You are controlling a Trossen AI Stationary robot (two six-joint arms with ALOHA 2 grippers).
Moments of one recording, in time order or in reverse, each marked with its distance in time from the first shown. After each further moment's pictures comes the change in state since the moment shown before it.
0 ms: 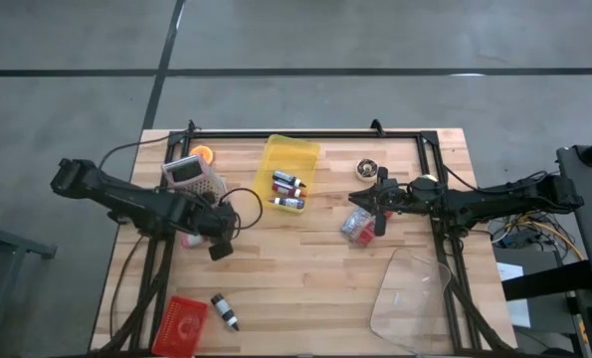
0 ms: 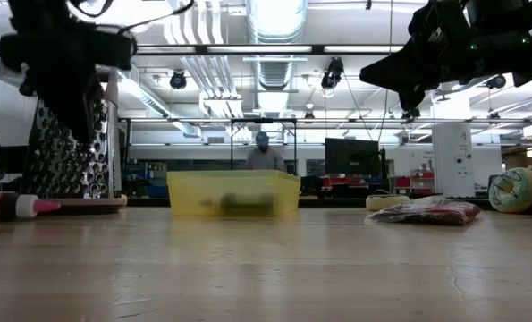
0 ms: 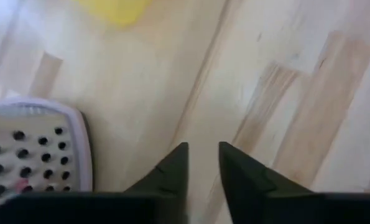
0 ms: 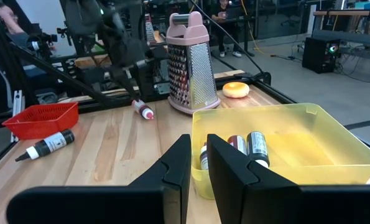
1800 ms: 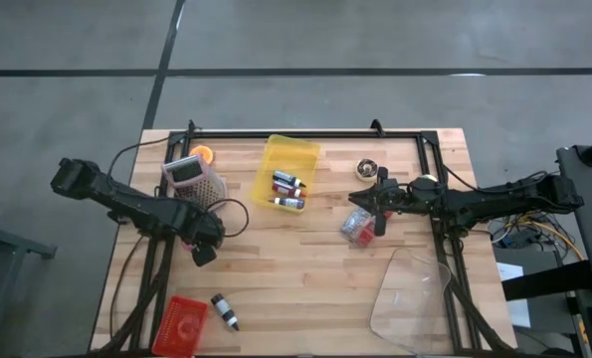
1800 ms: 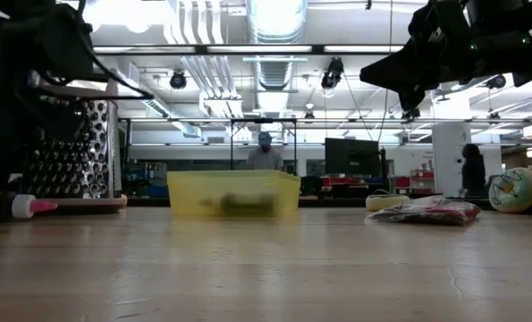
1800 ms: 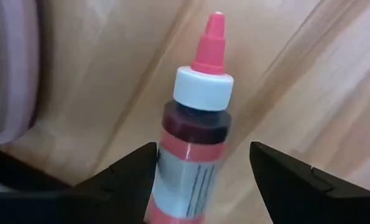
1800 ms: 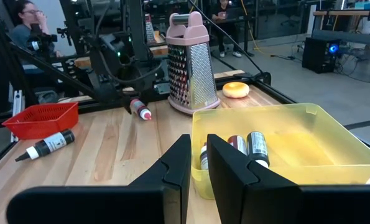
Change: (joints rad) left arm -0.014 0.000 -0.265 -0.037 0.255 -0.208; right arm 0.000 0.000 0.000 0.000 0.000 0.000
